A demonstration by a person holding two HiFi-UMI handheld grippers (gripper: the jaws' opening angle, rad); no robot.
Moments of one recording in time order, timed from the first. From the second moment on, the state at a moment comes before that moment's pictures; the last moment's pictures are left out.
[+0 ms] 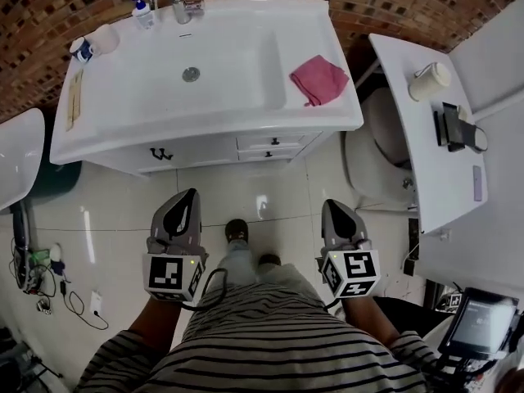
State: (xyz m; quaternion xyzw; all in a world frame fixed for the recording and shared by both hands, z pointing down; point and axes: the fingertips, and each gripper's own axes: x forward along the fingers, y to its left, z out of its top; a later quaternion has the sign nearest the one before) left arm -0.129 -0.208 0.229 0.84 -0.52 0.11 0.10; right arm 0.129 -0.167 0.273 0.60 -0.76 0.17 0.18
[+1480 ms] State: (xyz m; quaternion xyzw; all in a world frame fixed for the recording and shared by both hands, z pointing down) left arm -0.136 -0.255 0.600 0.84 -0.53 0.04 0.12; right arm 0.076 -0.386 0.817 0.64 -0.73 0.10 0.21
